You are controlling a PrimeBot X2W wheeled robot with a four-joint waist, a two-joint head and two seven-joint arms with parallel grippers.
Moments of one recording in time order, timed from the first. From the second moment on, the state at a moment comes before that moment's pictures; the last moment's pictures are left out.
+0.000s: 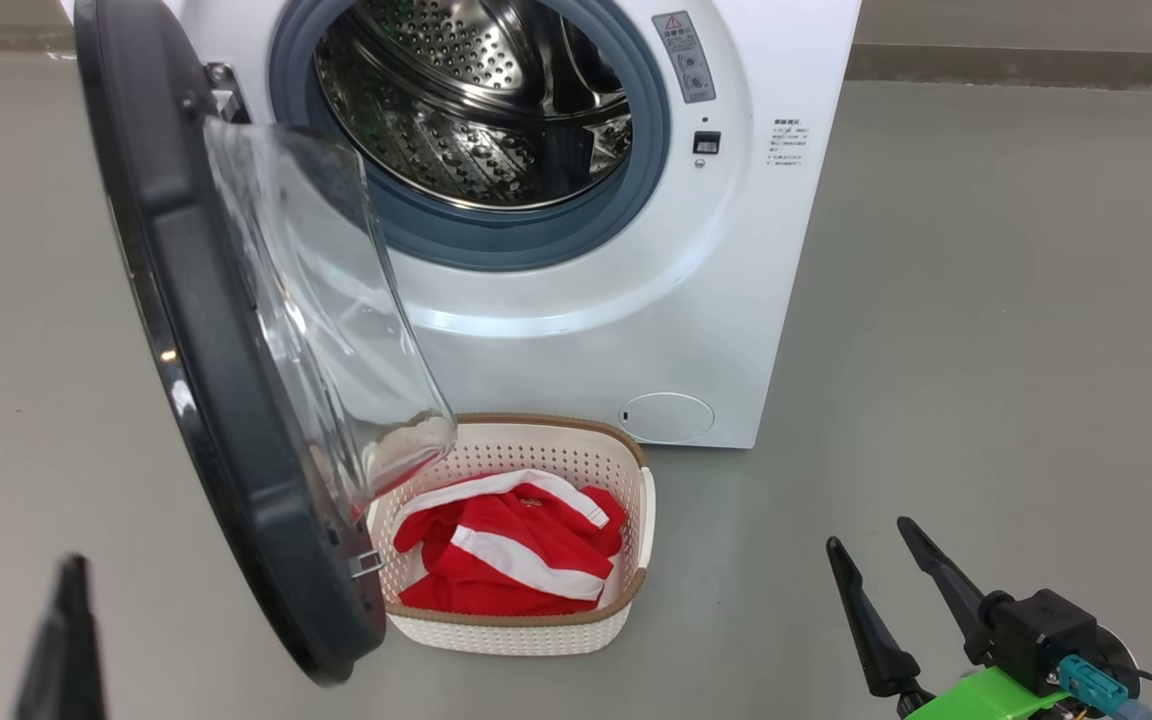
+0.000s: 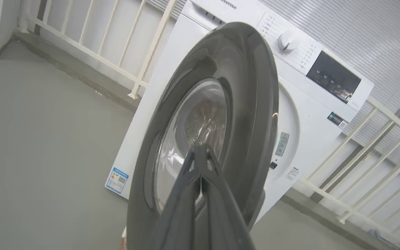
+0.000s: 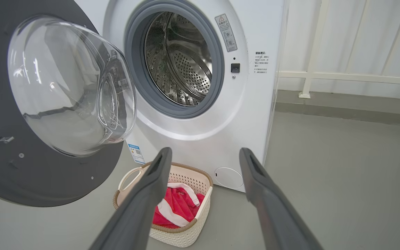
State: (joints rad) left arm 0.20 0.09 0.18 -0.25 -0.62 0.02 -0.05; right arm 0.08 -0.04 0.08 0.10 0.24 0.13 -0.13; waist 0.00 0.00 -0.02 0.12
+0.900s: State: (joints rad) left arm 0.02 0.04 0.35 -0.06 -1.62 -0.03 0.18; right arm 0.07 -0.04 0.09 0.11 0.25 0.13 -0.14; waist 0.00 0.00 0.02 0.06
